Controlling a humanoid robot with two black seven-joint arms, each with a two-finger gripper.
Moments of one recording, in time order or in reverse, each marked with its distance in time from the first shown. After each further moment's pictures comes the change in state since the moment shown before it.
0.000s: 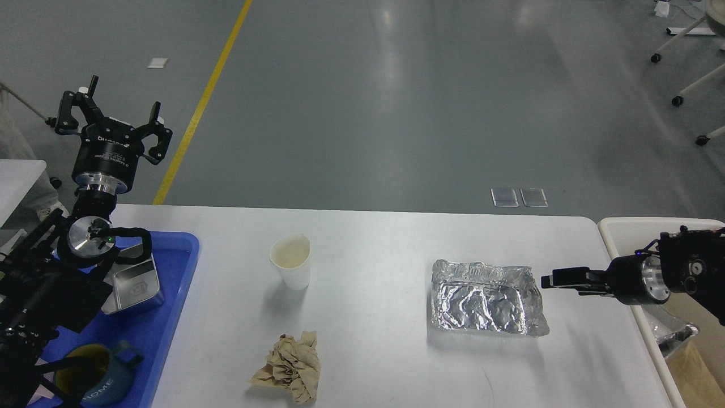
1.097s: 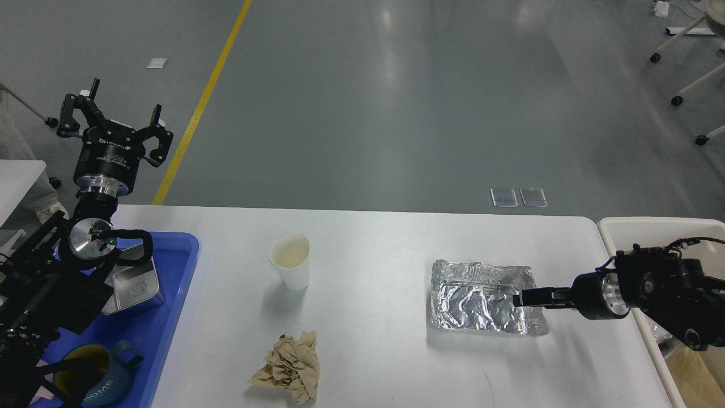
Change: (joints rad) left arm 0.004 -0.002 0.000 0.005 0.000 0.001 -0.002; right arm 0.002 0.145 -0.148 -0.095 0.012 -0.121 0.010
